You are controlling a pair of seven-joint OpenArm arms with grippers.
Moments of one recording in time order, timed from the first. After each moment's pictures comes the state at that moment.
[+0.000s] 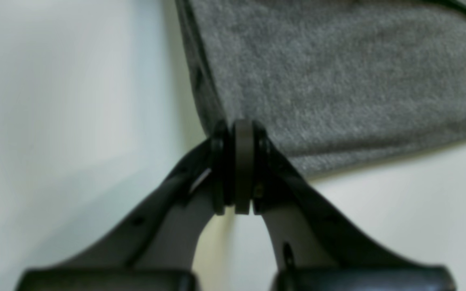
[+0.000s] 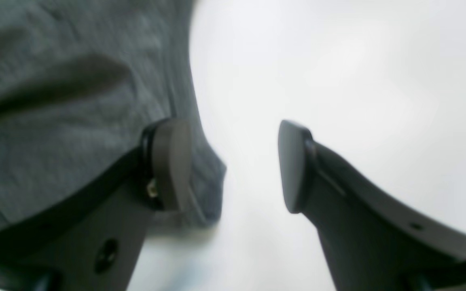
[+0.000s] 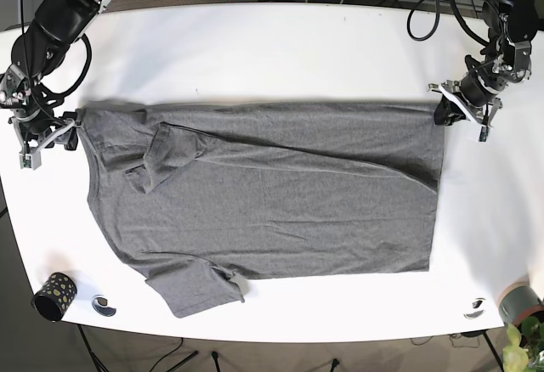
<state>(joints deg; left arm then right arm) 11.9 -29.9 -4.5 78.1 -37.1 -20.9 25.5 6.5 21.9 42.5 71.5 9.2 39.7 -44.9</state>
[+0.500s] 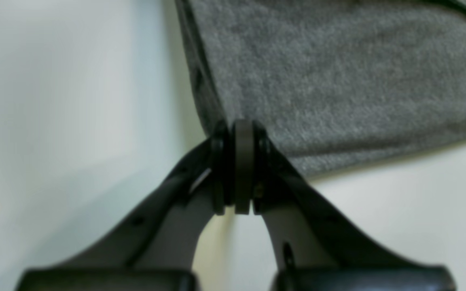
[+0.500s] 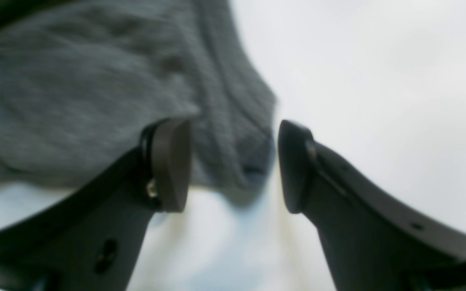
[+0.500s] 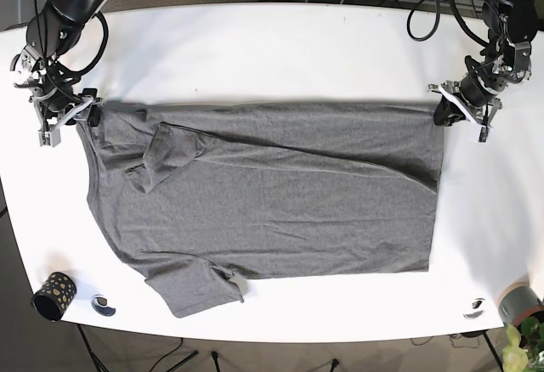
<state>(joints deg) 11.7 -29.9 -4.5 78.1 -37.1 -20.9 25.6 2.1 18.9 42.5 71.5 12.5 40.0 -45.0</state>
